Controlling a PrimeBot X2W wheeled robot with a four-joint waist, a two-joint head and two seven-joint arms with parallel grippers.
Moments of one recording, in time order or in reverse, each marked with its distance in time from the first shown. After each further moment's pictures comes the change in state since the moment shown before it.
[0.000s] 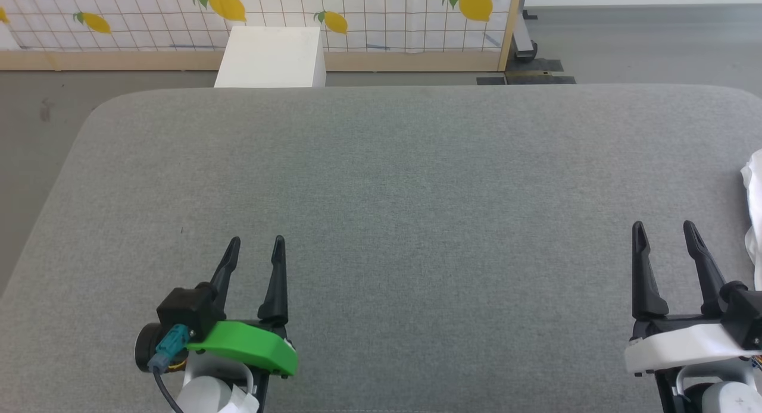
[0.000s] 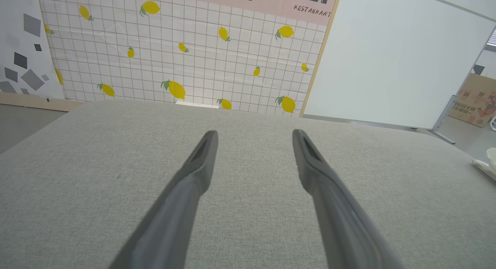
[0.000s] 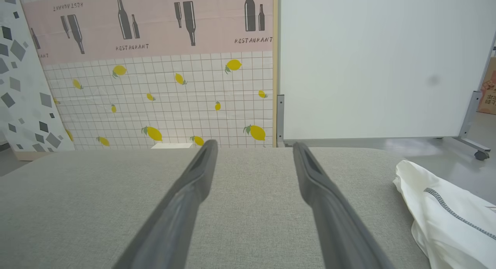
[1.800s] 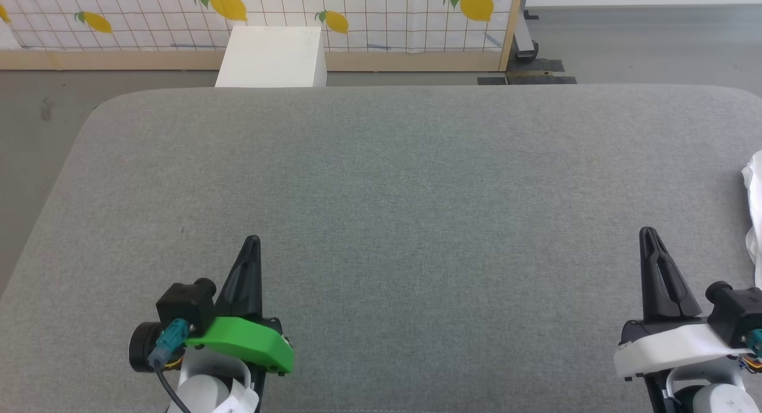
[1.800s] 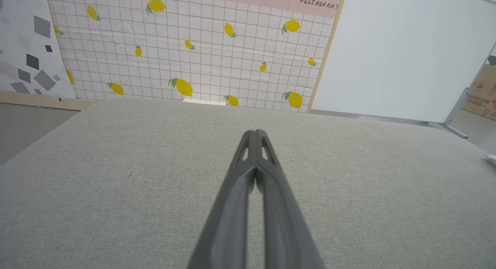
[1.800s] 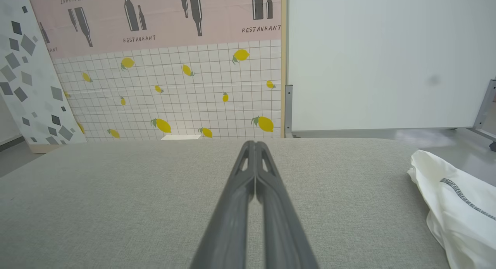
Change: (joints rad) left arm 0.005 0.000 0.008 -0.029 0.028 0.025 0.048; right arm 0.012 0.001 0.030 -0.004 0.019 0.000 0.036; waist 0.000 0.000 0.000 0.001
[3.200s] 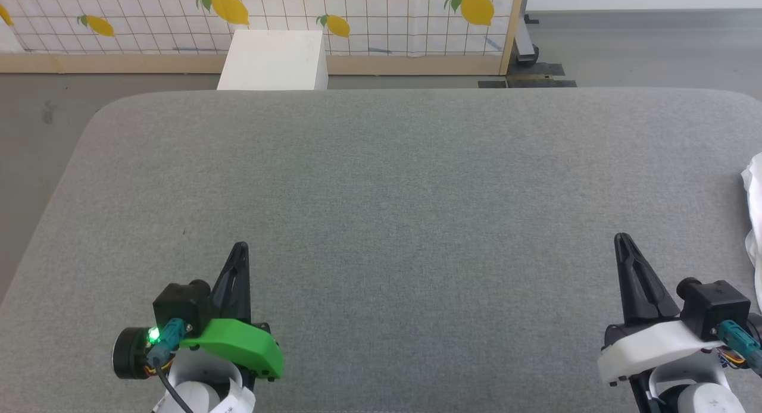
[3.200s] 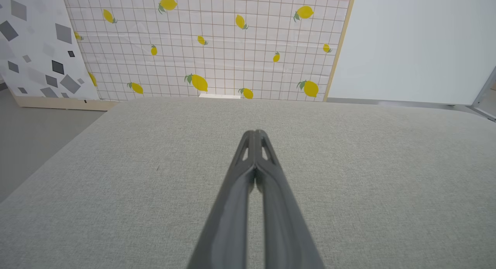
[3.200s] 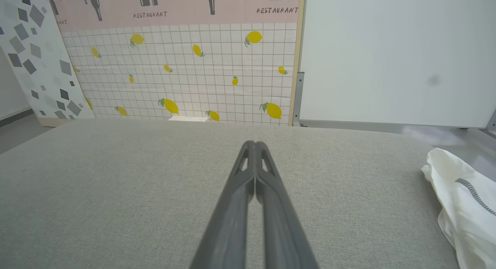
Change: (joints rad) left arm 0.036 0.000 0.035 -0.069 0.083 0.022 0.087; right arm 0.000 0.000 0.046 -0.004 -0.046 0.000 0.075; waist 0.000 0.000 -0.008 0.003
